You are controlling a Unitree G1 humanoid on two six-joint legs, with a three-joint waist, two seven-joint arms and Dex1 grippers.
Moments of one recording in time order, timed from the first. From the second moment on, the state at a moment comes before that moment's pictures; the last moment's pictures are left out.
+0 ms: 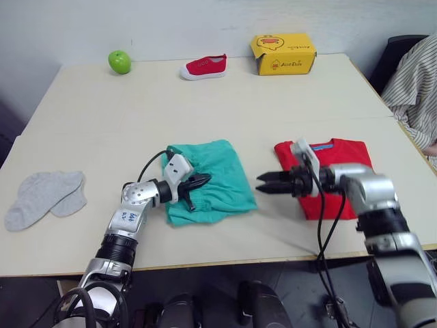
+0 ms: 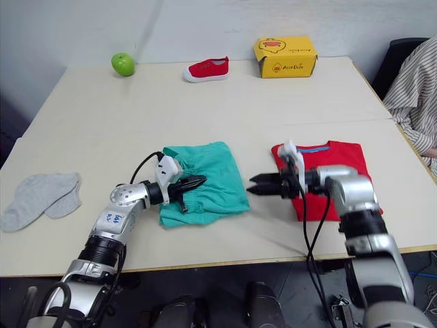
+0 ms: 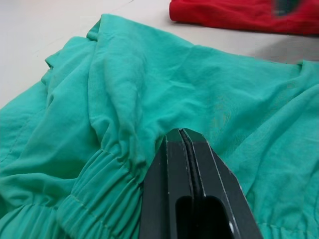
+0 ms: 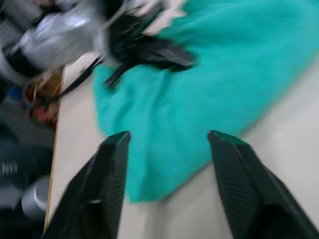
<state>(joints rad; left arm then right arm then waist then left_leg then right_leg) -0.53 0.36 -0.08 0.36 -0.16 0.07 -0.81 -0.90 -0.58 0.11 0.57 0.38 0.82 1.32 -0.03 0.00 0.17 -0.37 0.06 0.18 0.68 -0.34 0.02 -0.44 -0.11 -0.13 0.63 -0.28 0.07</state>
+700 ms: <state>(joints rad) -0.48 0.37 -0.05 0.31 -0.19 0.04 -0.83 -1.16 -0.28 0.12 0.94 0.28 0.97 1.30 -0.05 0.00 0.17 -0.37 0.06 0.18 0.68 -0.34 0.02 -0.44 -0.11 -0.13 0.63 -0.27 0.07</state>
